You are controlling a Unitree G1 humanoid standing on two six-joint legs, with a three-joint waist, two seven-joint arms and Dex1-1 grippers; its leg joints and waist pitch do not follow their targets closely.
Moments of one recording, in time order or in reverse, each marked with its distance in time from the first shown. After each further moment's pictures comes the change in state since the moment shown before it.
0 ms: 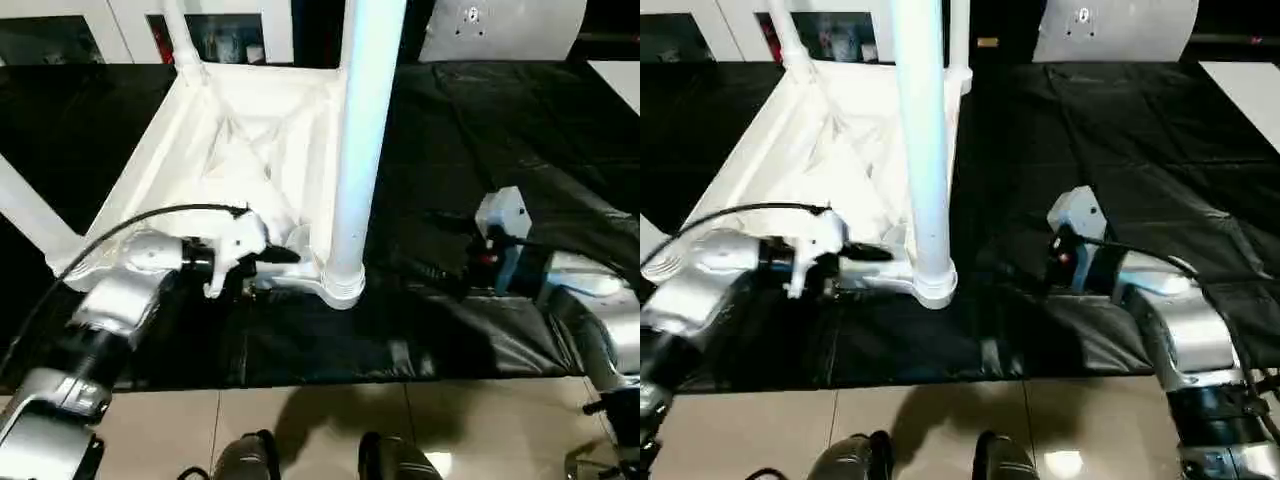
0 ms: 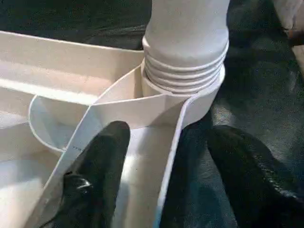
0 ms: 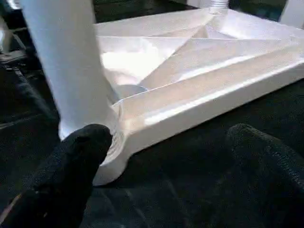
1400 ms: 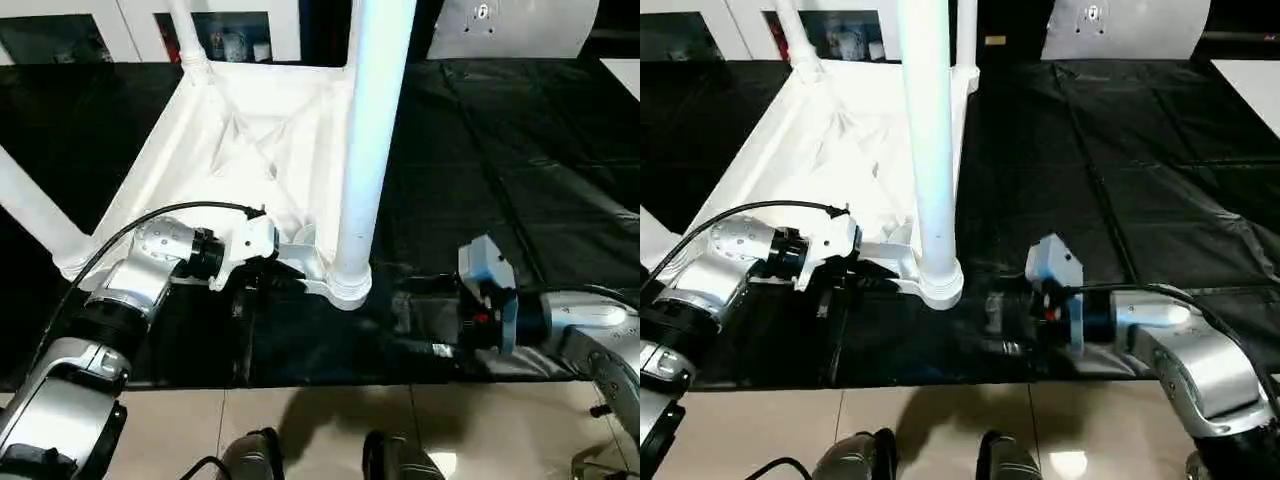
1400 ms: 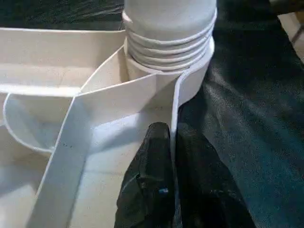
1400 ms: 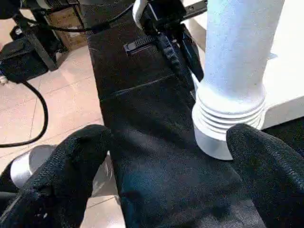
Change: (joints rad) left arm -0.112 -0.047 -0.014 0.223 0.082 -0.160 -0.131; right arm 0.127 -0.128 0.085 -0.288 0.126 0.228 0.131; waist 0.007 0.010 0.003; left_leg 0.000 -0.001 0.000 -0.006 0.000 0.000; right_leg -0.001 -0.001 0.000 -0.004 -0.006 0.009
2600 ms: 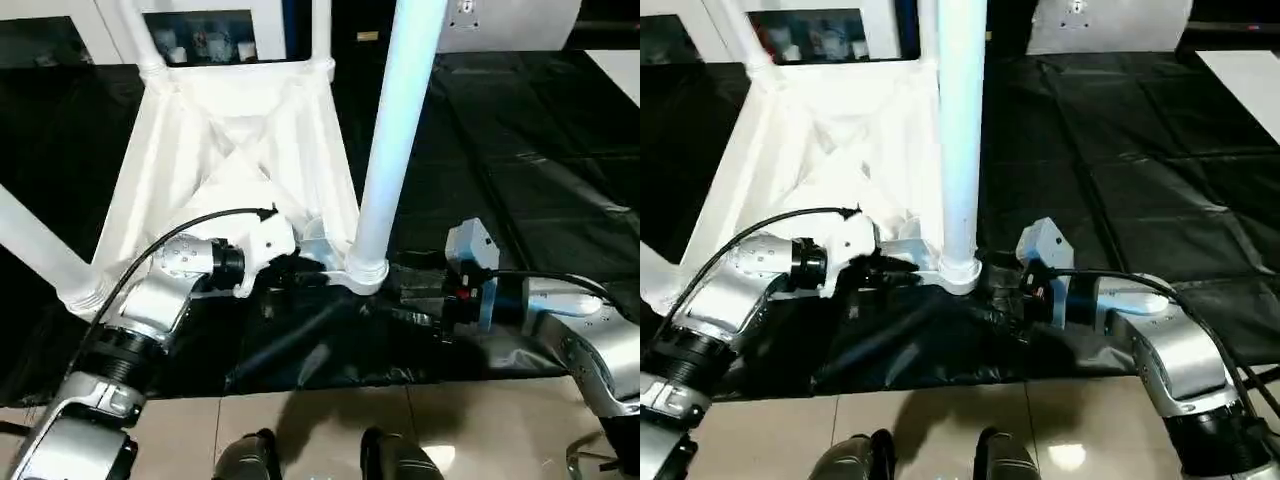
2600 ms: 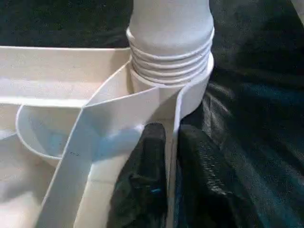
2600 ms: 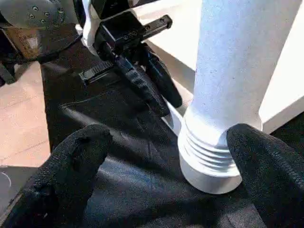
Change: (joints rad) left arm 0.139 -0.075 0.052 -0.280 0.014 0.199 0.221; right arm -0.066 0.098 0.013 0.125 -0.087 -0.102 -0.090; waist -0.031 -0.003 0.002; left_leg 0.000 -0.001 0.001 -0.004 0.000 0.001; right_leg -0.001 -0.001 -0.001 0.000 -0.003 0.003
